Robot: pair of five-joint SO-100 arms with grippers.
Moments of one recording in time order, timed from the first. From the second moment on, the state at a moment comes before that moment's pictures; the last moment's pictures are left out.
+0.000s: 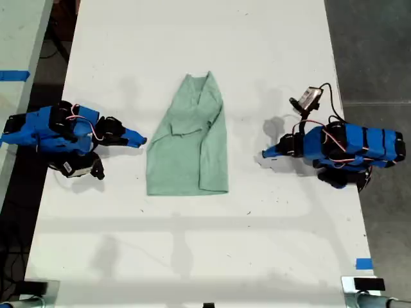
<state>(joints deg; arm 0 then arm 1) -9.2 206.1 184.3 60.2 -3.6 9.1 199.1 175.0 64.9 -11.2</state>
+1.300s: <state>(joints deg) -9.2 206.1 184.3 60.2 -3.6 9.1 199.6 175.1 66.6 -9.1</state>
